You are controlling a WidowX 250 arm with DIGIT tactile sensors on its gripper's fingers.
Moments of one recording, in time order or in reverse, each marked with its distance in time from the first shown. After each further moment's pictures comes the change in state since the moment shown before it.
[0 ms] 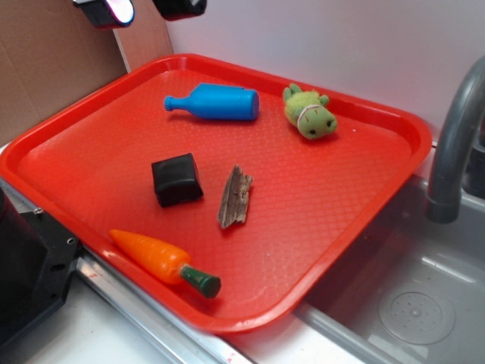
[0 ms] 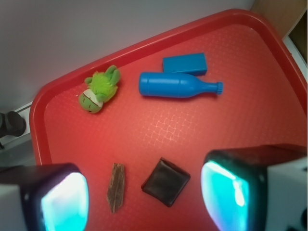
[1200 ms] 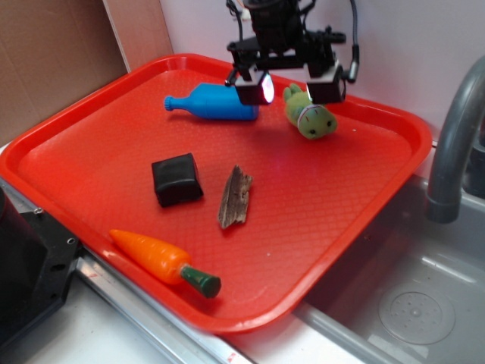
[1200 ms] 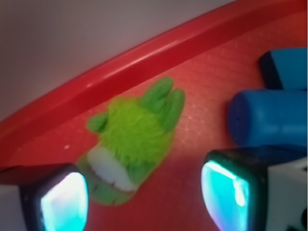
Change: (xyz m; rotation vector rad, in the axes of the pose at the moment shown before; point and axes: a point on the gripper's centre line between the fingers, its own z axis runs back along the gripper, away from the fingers) arm 0.055 -0.045 -0.162 0.095 0.094 0.081
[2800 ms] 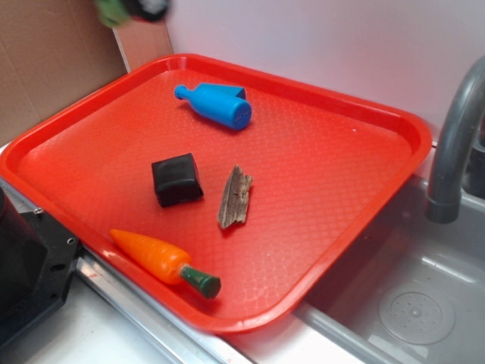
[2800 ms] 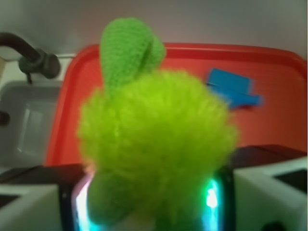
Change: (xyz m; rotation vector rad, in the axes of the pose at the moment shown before) arm -0.076 0.090 0.188 -0.088 -0.136 -0.481
